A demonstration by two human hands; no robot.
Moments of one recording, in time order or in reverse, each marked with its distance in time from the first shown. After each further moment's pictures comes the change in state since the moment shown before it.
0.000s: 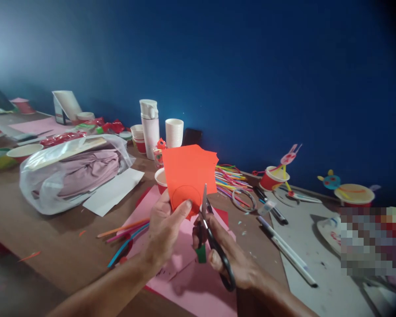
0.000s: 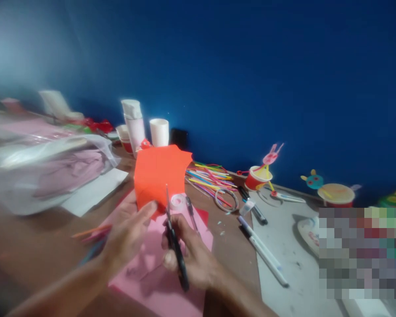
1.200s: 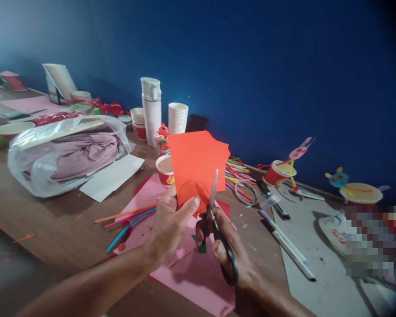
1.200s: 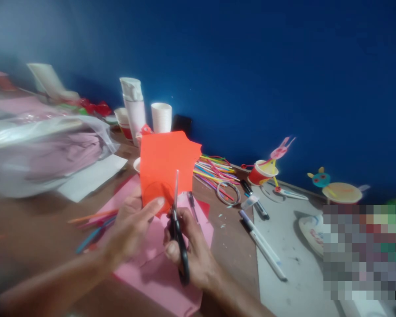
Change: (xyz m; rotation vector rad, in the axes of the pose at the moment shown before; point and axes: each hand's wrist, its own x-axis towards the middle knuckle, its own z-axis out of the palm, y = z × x) left_hand -0.007 -0.004 0.005 0.010 -0.058 -0.124; right_hand -0.005 0.015 0.015 0.108 0.171 -0.062
